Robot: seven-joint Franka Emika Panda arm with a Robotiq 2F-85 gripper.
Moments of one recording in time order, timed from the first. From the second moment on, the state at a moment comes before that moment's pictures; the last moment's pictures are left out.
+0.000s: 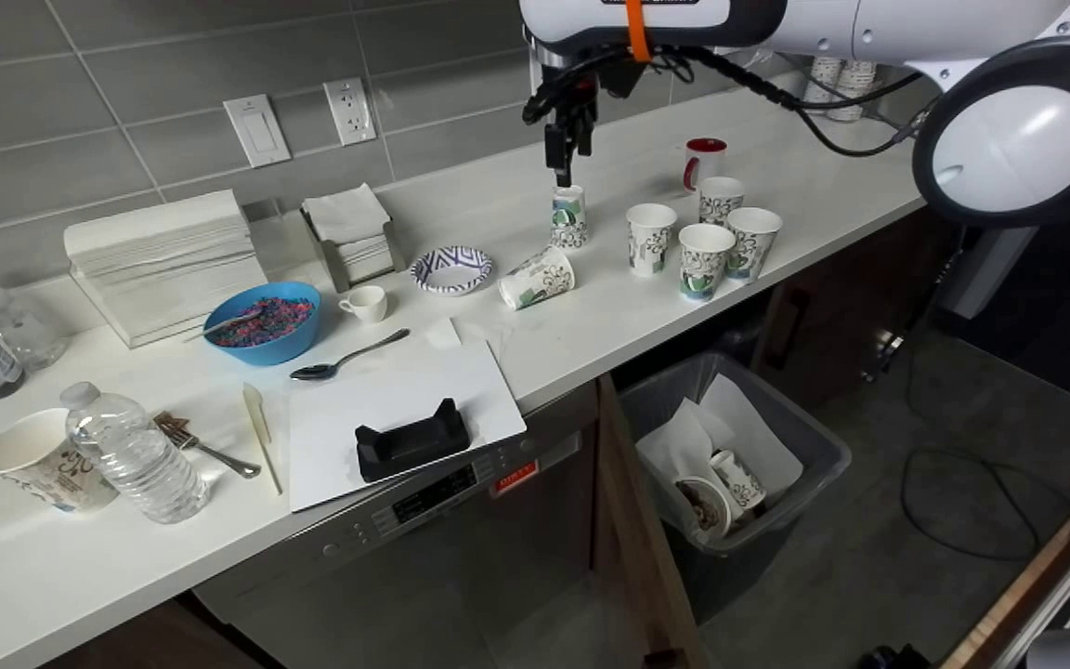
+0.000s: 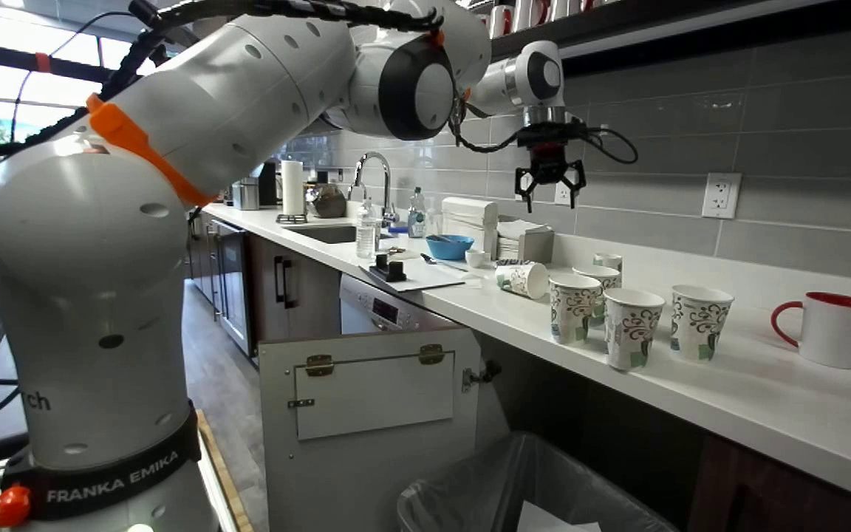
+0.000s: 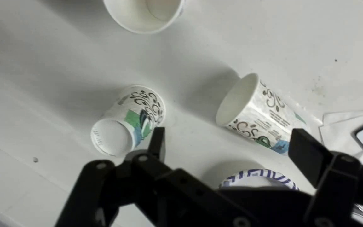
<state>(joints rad) 0.08 0.86 0.19 -0.70 -0.31 1.65 -0.41</state>
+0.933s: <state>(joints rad) -0.13 1.06 0.42 -0.71 0.15 1.76 -0.41</state>
